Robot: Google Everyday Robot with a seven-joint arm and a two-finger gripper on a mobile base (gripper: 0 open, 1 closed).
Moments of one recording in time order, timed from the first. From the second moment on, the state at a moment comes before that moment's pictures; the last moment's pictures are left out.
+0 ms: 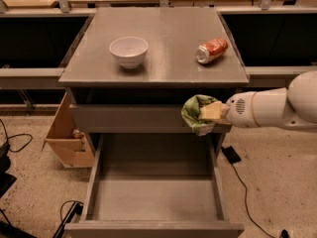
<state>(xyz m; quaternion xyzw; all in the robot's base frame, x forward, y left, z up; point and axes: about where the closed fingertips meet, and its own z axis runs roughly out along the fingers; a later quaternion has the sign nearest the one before) 0.546 -0.136 0.801 -0.06 0.89 0.35 0.29</state>
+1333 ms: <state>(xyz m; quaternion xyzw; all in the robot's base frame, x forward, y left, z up) 0.558 -0.116 0.742 -0.09 0.90 0.36 0.24</state>
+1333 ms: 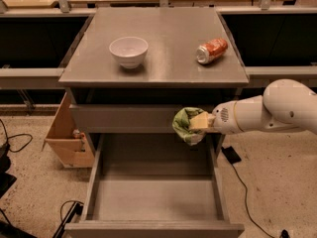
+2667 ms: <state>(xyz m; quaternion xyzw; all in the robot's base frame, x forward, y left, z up) 0.523 -0.144 0.584 -0.12 0.91 0.38 0.14</state>
